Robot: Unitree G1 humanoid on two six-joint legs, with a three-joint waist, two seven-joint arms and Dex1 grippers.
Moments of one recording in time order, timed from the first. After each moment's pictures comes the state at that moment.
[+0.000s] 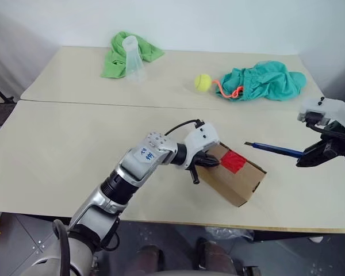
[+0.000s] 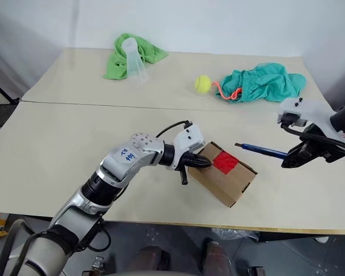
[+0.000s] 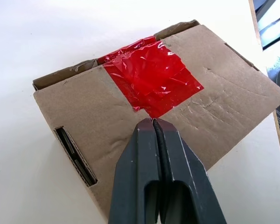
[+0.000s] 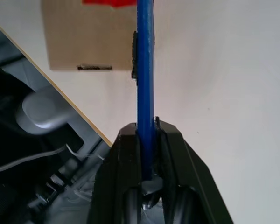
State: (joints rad) left arm -0.86 0.24 -0.47 -0.02 -0.23 0.91 -0.75; right arm -1.33 -1.53 0.81 -0.20 0.40 1.41 1.53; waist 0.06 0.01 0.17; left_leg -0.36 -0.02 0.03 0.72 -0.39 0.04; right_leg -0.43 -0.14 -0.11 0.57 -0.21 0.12
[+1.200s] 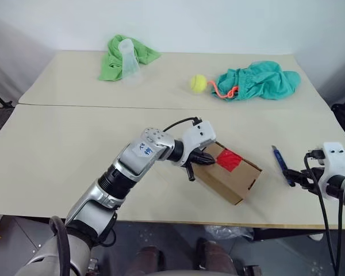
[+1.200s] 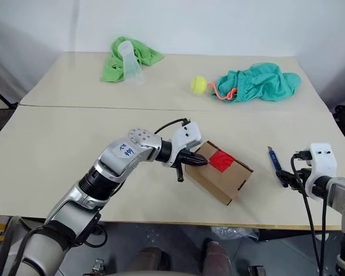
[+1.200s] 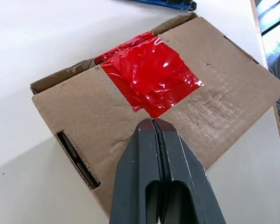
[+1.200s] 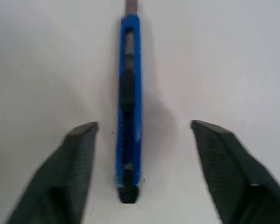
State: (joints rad) left arm -0.90 0.28 -0.47 0.02 -0.23 0.92 -0.80; right arm -0.19 -0.77 -0.50 -0.27 0.37 1.29 0.53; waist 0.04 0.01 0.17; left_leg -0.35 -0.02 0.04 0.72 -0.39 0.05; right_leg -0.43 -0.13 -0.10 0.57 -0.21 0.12
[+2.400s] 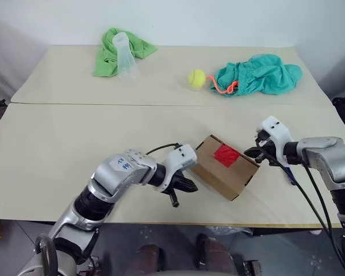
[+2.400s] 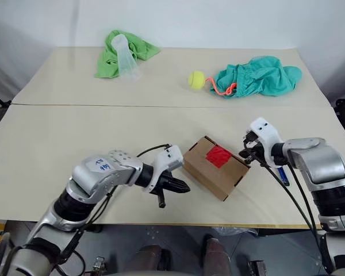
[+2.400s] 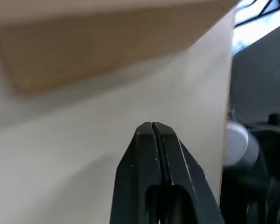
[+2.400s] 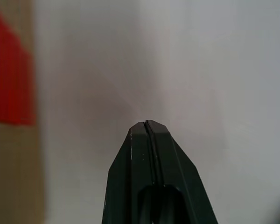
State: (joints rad) left arm -0.71 0.38 -0.40 -0.33 -0.43 1.34 -0.71; right arm -0.58 -0.90 0.11 -0.05 0.33 1.01 0.87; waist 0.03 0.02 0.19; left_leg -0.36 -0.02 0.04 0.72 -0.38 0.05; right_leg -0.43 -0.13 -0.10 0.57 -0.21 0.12
